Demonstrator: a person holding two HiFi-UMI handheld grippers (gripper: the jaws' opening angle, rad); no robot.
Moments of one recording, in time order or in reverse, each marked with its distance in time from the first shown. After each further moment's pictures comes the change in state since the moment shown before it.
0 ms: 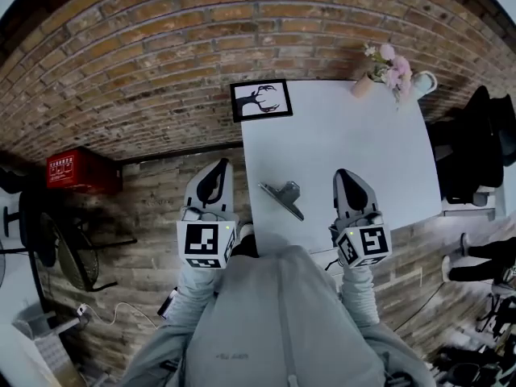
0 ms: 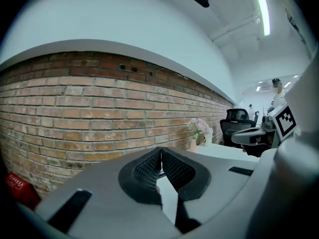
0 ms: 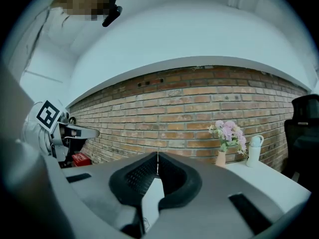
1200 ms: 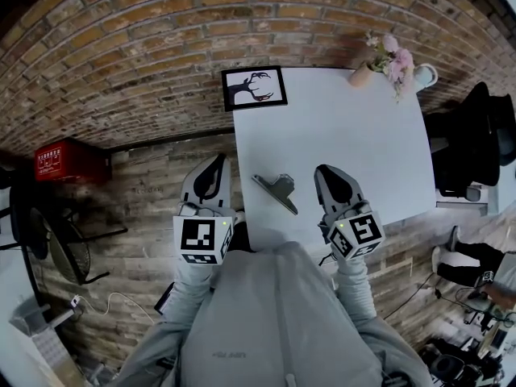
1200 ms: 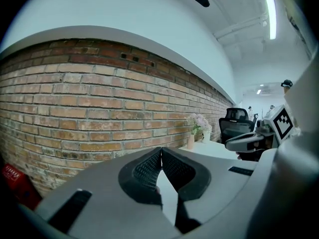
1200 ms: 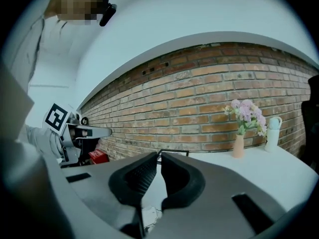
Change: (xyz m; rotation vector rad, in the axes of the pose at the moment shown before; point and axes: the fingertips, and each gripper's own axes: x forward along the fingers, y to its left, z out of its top) left arm 0.017 -0.005 -0.023 -0.047 0.057 -0.035; right arm 0.023 0.021 -0.033 0.062 0.131 0.155
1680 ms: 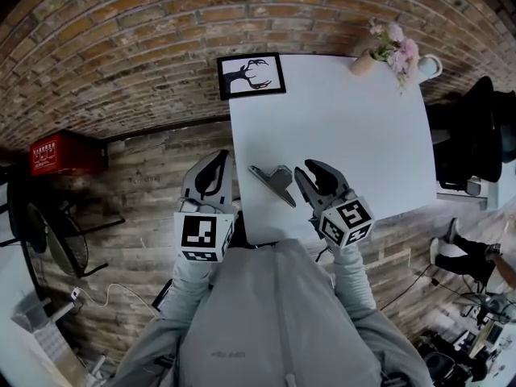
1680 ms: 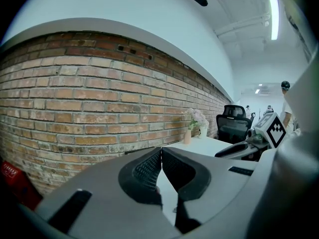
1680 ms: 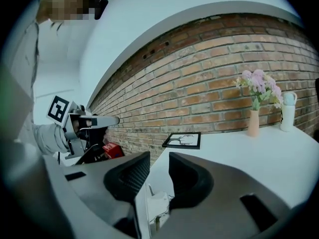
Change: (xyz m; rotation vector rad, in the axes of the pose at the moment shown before) left arm 0.008 -0.012 -0.019 -0.011 0.054 -0.030; right arm 0.025 0.017 -0.052 0.072 0.147 0.140
